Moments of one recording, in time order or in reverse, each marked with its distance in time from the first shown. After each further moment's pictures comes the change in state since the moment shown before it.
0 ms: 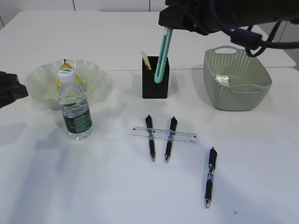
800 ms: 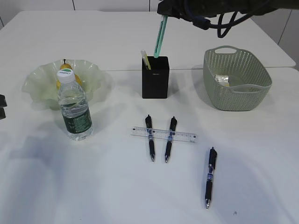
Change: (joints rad) left arm 0.056 0.017 0.004 0.087 0.232 0.011; right arm -0.102 0.433 -0.464 -0.030 0.005 -0.024
